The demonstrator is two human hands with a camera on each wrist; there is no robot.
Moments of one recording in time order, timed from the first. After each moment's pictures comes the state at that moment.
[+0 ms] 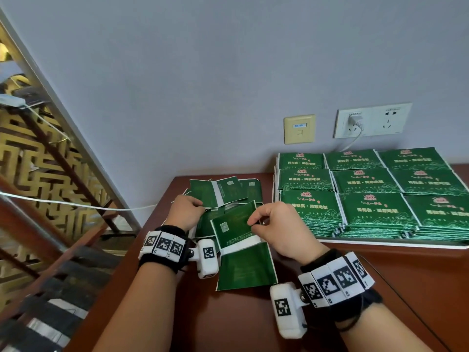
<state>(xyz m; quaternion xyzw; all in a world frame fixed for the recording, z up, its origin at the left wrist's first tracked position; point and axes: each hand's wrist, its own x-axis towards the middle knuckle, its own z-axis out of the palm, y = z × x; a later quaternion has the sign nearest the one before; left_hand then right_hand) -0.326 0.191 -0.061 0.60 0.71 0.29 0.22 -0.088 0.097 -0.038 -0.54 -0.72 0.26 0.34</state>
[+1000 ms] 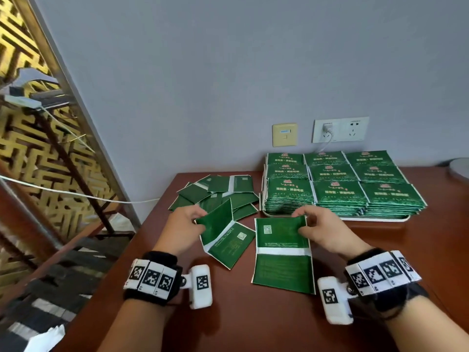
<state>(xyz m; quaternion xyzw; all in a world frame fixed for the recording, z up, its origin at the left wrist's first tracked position) -0.323 0.030 -0.038 0.66 0.61 0.33 0.27 0.008 0.002 -0.045 -0.59 -0.69 0.28 0.32</state>
